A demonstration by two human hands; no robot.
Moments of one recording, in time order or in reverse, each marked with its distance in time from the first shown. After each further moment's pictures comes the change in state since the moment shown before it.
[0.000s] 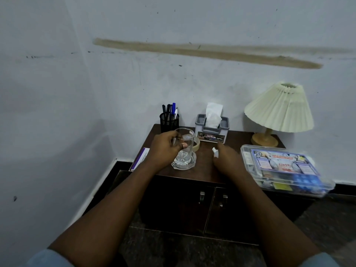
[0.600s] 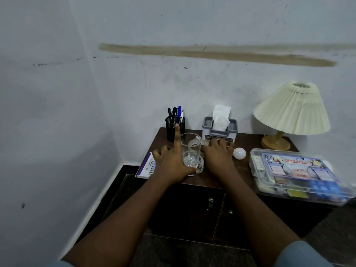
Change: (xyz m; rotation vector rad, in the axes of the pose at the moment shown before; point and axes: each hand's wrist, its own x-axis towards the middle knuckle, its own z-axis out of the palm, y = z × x) left_hand -0.003 -0.034 0.033 0.401 0.002 -0.024; right_hand 0.027 -0.046 0.028 -0.398 0.017 -0.172
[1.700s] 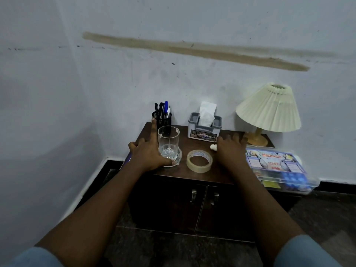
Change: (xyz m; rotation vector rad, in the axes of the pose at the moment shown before) left_hand 0.010 -0.025 -0.020 0.044 -0.119 -0.043; right_hand -0.030 0.070 -0.035 -0.221 -0.012 0.181
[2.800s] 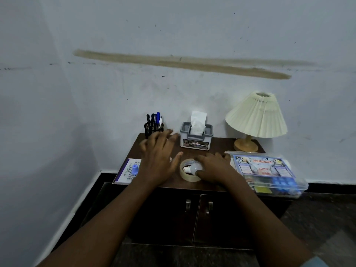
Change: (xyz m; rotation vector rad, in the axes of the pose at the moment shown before) left_hand -0.012 0.056 0.005 0.165 0.520 0.474; right_hand -0.014 -0.008 -0.012 0.270 -0.333 -0.229
